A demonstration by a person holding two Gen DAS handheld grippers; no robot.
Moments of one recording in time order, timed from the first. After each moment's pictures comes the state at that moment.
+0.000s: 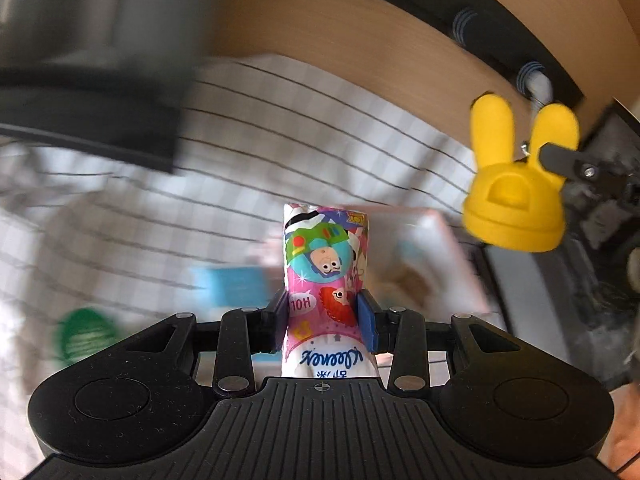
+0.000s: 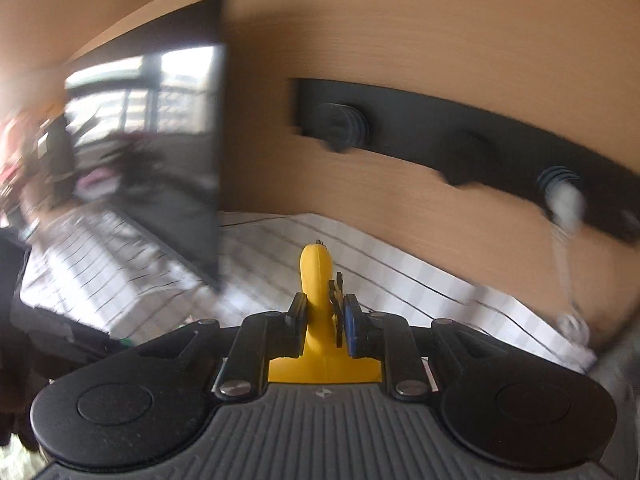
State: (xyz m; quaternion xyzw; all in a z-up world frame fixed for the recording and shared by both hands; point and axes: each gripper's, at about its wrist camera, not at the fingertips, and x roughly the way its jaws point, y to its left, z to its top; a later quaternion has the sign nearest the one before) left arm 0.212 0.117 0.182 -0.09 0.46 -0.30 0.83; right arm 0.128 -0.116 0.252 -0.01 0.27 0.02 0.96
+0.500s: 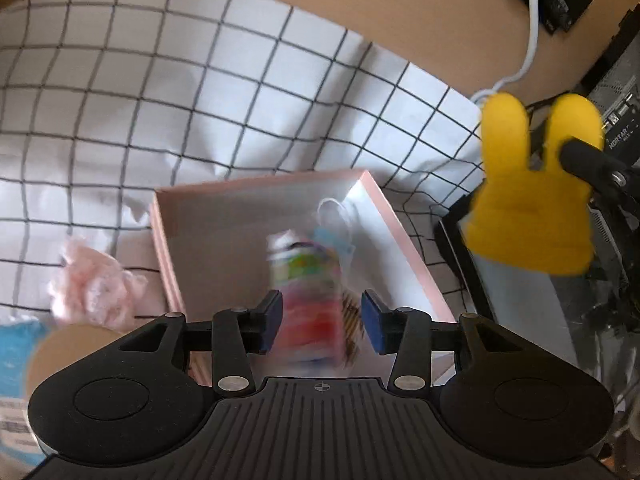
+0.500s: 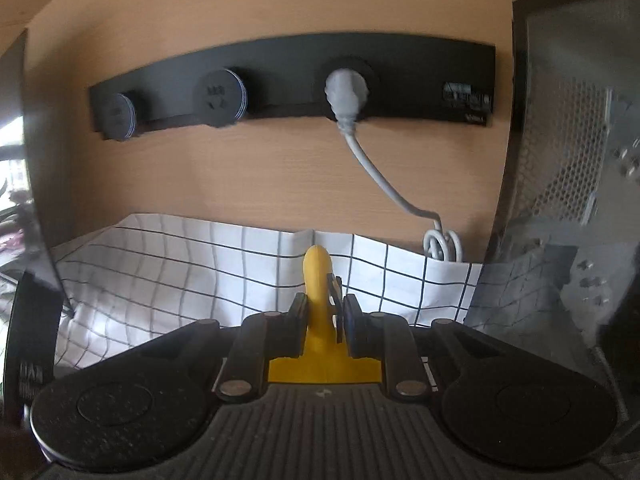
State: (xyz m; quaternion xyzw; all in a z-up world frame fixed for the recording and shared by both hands) left arm 0.263 -0.061 0.110 -0.06 0.49 -0.36 0.79; right arm 0.130 -0.224 0.176 0.08 0.25 -0.12 0.96
